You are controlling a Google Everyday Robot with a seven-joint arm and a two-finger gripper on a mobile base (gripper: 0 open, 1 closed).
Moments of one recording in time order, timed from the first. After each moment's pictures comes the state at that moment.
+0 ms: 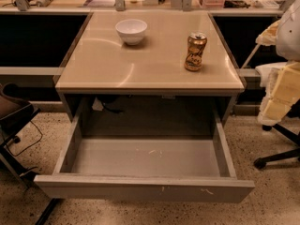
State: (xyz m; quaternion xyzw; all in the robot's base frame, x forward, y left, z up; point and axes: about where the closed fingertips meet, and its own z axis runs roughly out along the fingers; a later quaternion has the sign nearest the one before) arm 0.438 -0.217 0.977 -0.60 0.78 -0.03 0.16
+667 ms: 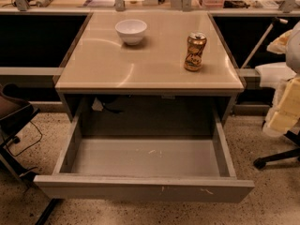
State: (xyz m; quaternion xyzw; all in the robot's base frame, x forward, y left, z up) arm 0.424 -0.225 0.968 -0.58 0.80 -0.05 0.16
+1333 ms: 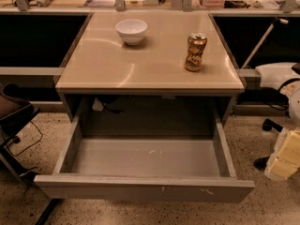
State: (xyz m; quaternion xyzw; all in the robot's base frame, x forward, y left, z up) arm 0.375 -0.255 0.900 -0.52 0.84 -0.06 0.13
